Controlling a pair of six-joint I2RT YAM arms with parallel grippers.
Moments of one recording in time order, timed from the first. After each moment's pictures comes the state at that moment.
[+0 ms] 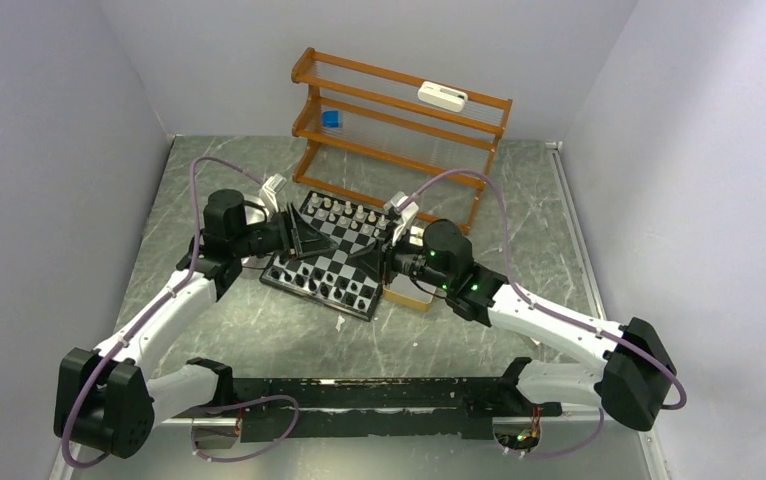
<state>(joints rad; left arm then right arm) -0.29 1.11 0.71 0.07 0.86 -0.86 0.86 1.17 0.74 0.26 -0.23 0.31</state>
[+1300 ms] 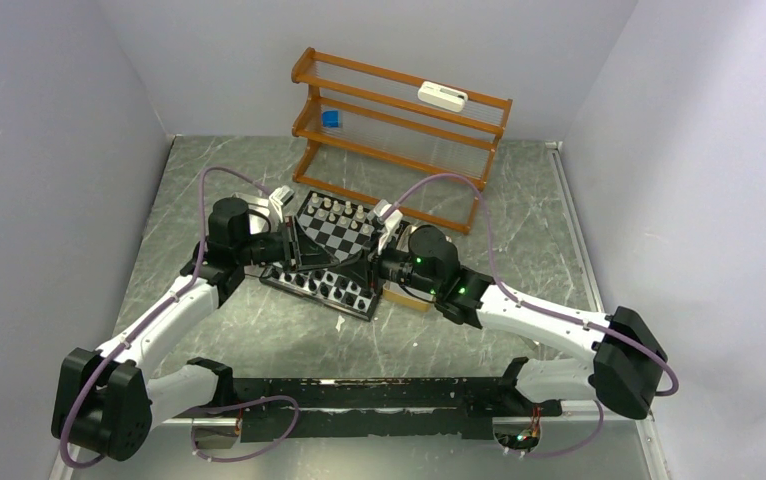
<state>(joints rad) -0.32 1.10 0.64 0.11 0.95 -0.94 0.94 1.23 0.75 0.31 -0.21 0.26</state>
